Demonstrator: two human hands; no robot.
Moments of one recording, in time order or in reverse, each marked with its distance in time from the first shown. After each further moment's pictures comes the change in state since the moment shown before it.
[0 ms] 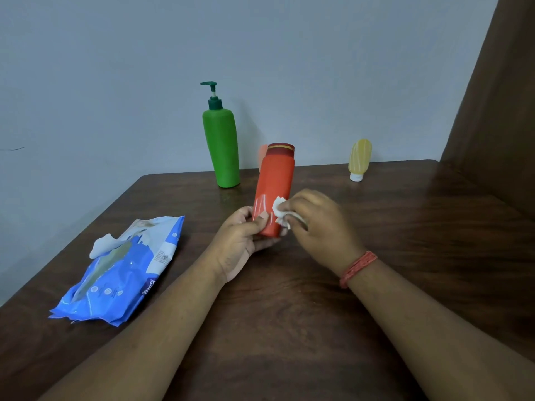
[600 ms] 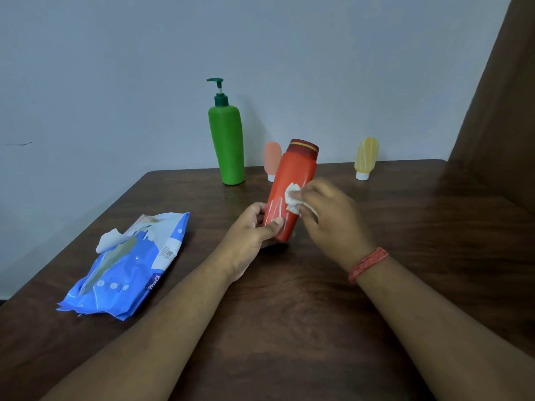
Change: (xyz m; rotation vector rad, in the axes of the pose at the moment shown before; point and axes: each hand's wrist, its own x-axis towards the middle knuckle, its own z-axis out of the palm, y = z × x) left_hand -0.002 -0.004 0.003 0.248 0.002 0.029; right_hand 0.003 -0.001 -0.007 -0.085 0.016 0.045
